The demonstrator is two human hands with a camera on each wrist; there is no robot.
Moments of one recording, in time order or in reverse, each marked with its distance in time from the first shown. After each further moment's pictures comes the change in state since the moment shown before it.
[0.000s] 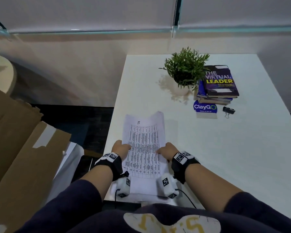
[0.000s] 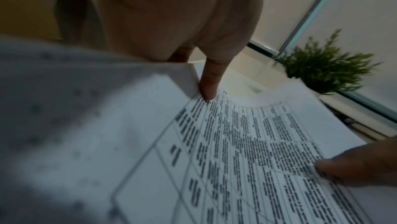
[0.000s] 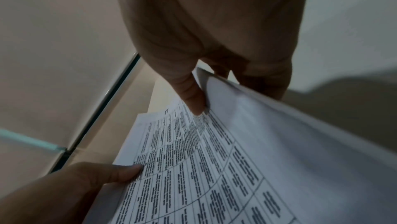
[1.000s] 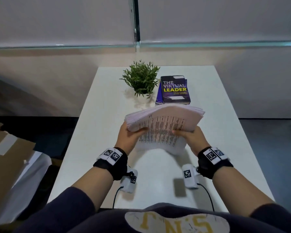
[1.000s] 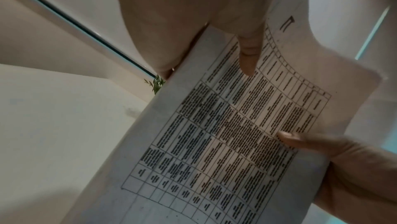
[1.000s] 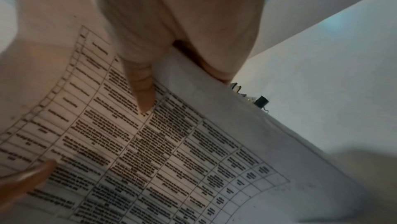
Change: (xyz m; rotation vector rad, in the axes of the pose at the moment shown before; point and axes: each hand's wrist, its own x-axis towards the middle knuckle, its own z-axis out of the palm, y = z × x) left_hand -0.171 0.140 0.147 -0.466 -0.214 0.735; right_hand -0.066 0.099 -0.252 0.645 0.193 -0.602
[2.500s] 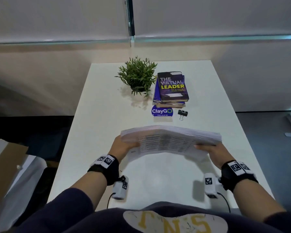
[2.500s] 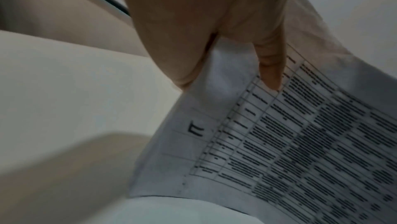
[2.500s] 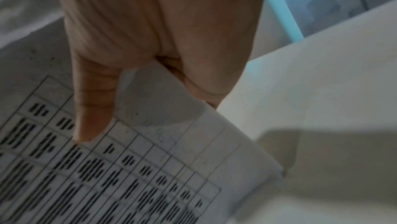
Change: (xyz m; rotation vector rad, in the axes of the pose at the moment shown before) left_hand 0.013 -0.057 -0.039 0.118 -0.055 -0.298; right_hand -0.018 0.045 -0.082 -0.089 0.021 0.013
